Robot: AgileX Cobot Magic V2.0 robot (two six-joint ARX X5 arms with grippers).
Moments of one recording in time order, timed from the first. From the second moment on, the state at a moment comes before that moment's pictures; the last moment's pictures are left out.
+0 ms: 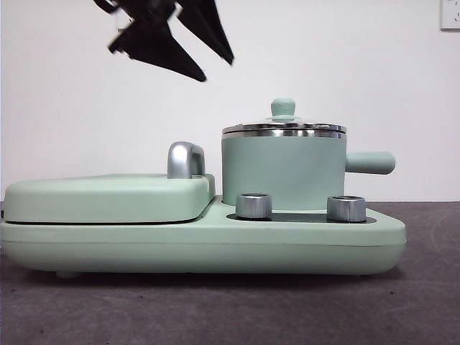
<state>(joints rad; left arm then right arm) -0.60 1.43 1.24 -0.38 0.24 -0.12 0.53 0.51 0.79 -0.97 0.10 0.14</state>
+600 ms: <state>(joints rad) -0.48 1.03 0.98 -0.45 0.23 -0.12 0.53 0.82 0.79 -0.61 -0.10 0.13</state>
